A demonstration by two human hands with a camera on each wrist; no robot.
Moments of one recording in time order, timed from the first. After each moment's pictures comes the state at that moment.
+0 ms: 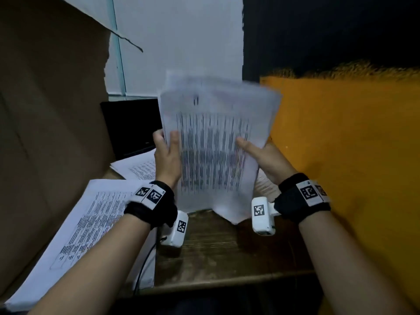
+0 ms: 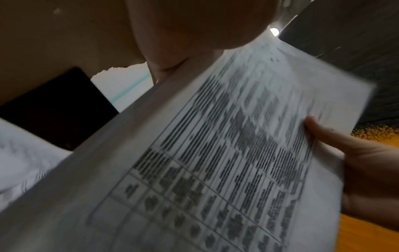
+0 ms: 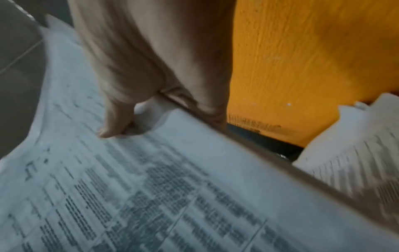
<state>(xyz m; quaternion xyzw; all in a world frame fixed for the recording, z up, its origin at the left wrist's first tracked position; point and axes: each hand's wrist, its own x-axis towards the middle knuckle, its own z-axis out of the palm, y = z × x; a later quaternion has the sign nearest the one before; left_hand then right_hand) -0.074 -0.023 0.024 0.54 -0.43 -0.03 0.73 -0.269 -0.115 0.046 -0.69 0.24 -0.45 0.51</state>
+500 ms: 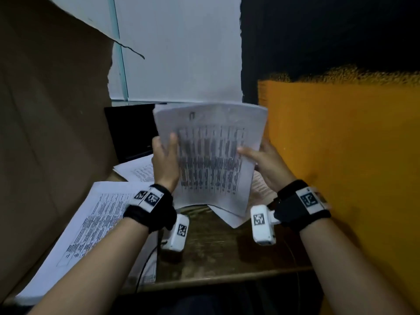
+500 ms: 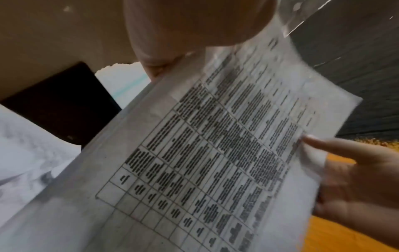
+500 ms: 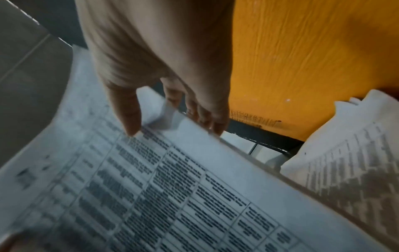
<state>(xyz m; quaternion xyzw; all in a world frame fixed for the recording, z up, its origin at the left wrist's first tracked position) -0.079 -0.010 0.026 0.53 -0.40 -0.03 0.75 -0.278 -0.090 0.046 -0.66 0.25 -0.48 0.52</state>
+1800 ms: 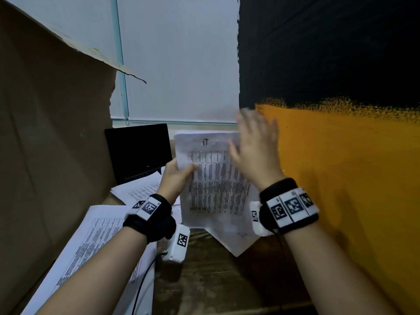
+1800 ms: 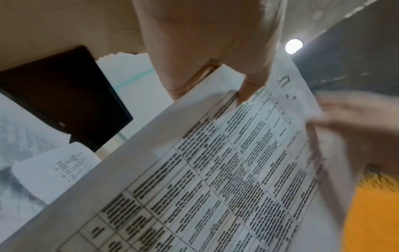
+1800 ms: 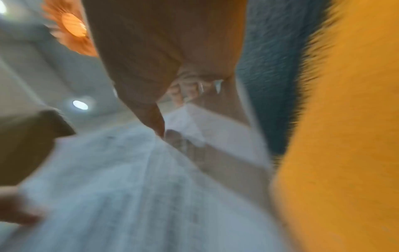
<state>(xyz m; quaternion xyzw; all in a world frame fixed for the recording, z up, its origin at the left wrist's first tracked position) -0.068 -0.035 0.047 0.52 -0.50 -0.19 0.67 -0.250 -0.078 0.115 -0.80 0.37 -0.42 -0.22</state>
